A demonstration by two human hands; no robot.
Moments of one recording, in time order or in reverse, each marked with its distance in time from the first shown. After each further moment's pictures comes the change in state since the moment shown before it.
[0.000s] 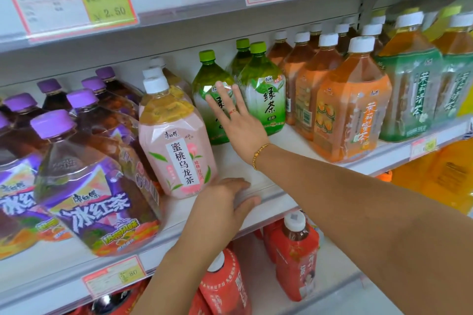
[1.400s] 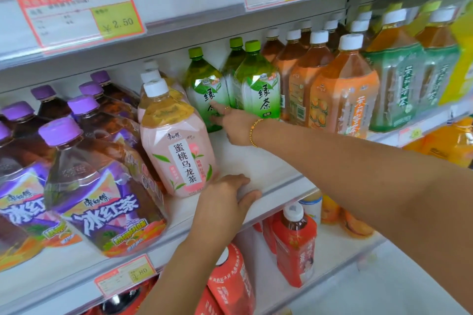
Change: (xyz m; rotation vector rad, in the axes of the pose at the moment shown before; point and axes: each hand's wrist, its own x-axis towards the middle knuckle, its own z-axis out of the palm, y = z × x) left_hand -0.001 0.002 -0.001 -0.041 0.106 0.007; right_hand 0.020 0.013 -0.009 0.068 -0.409 -0.123
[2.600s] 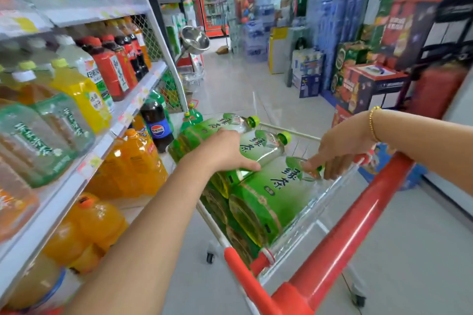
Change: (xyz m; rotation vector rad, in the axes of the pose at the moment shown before) left_hand -0.048 0.400 0.075 0.101 -0.788 1.102; right_hand -0.628 -0.007 -0.121 0.821 -0.450 1.816
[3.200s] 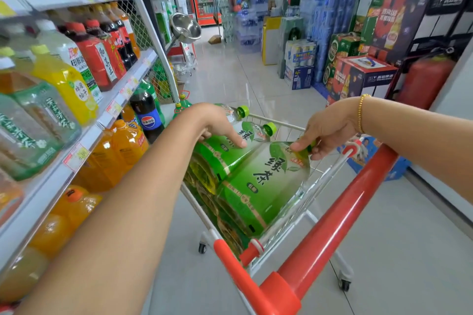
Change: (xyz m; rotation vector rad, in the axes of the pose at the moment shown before) left_hand 0.027 0.002 -0.034 -0.249 -0.264 -0.213; right_hand 0.018 0.003 -0.011 0.640 -0.193 -0.072
